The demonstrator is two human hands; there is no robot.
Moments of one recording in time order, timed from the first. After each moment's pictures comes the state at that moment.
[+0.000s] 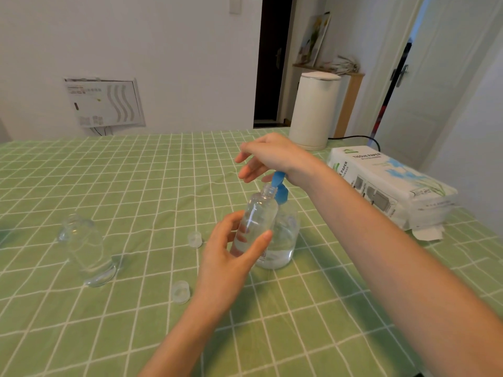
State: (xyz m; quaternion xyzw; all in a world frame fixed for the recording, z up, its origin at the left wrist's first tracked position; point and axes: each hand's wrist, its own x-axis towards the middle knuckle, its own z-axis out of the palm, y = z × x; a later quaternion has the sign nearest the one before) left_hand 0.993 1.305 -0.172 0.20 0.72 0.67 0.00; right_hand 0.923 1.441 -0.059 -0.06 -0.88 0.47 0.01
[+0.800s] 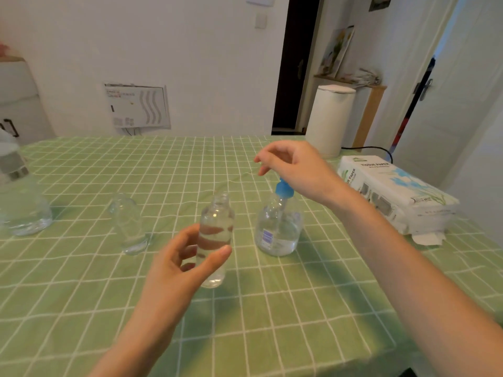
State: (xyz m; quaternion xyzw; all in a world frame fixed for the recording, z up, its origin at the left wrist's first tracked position) left_hand 1.053 1.229 -0.150 0.14 0.70 0.70 0.00; right_hand 0.992 1.437 -0.058 0.10 -0.89 0.41 0.15
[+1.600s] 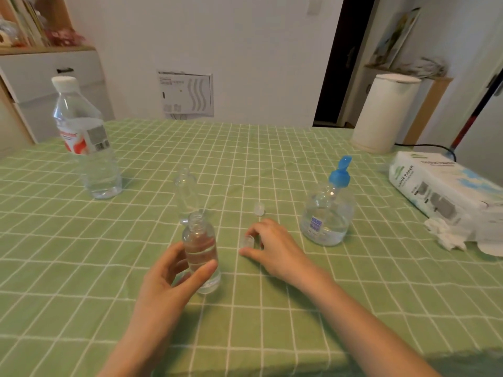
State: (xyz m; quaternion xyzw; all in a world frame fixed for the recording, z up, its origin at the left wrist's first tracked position) left_hand 1.080 1.157 -0.193 0.02 0.70 0.71 -0.04; right_hand 1.008 1.341 -0.190 0.12 -0.96 0.25 0.01
